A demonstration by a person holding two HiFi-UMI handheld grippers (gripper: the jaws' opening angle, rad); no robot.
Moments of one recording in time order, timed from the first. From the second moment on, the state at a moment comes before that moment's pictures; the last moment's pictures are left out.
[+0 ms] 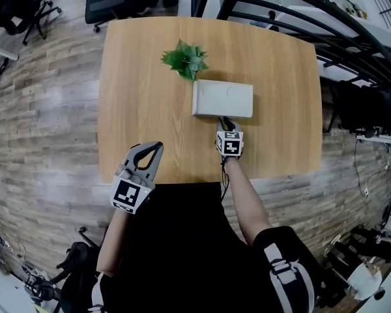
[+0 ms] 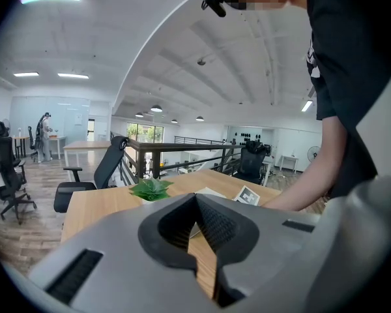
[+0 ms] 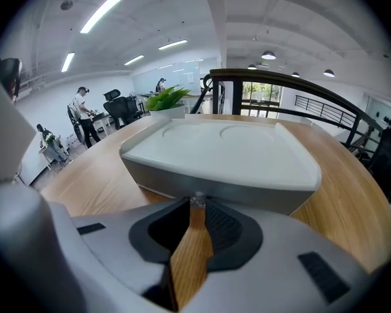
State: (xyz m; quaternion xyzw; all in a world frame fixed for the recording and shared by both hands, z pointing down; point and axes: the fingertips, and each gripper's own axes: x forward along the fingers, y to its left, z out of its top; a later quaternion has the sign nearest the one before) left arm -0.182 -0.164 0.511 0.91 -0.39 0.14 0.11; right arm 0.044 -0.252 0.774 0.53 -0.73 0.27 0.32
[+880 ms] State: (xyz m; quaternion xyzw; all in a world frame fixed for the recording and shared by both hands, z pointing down) left arm -0.173 -0.164 0.506 0.92 -0.35 0.13 0.09; right arm 0.041 -0.235 0.772 0.54 -0.72 0.27 0.34
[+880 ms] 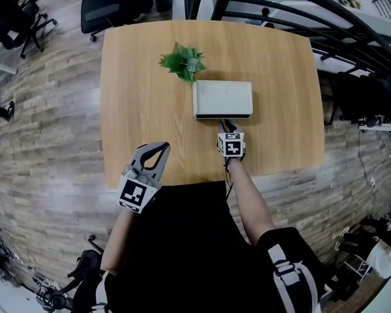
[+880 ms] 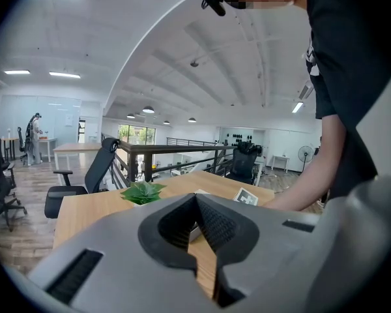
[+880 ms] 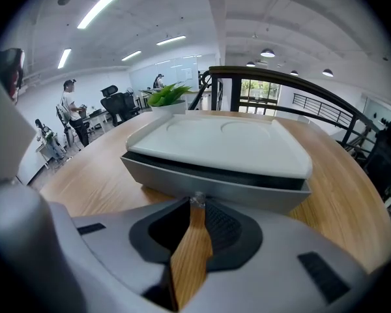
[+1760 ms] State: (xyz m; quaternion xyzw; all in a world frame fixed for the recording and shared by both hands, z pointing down) left arm -0.135 -0.147 0.503 0.93 -0.32 0.14 0.10; right arm 0.041 -0.176 0.774 0.49 -0.74 0.27 0.37
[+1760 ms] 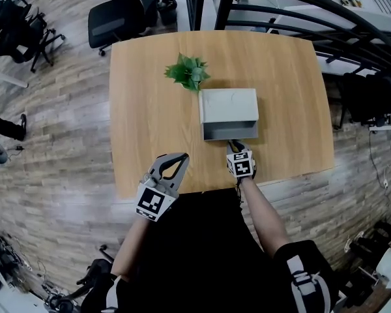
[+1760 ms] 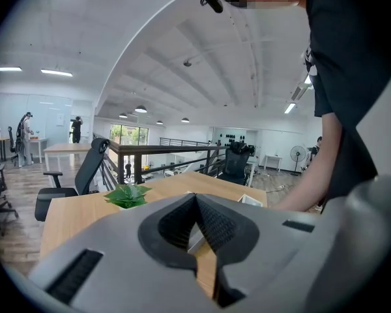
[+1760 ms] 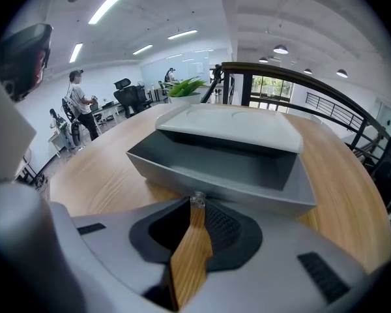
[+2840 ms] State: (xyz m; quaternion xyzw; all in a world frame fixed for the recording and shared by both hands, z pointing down) left arm -0.095 -0.115 0.502 0.94 -0.30 0.15 0.09; right arm 0.035 -0.127 0.773 0.46 -0.76 0.27 0.36
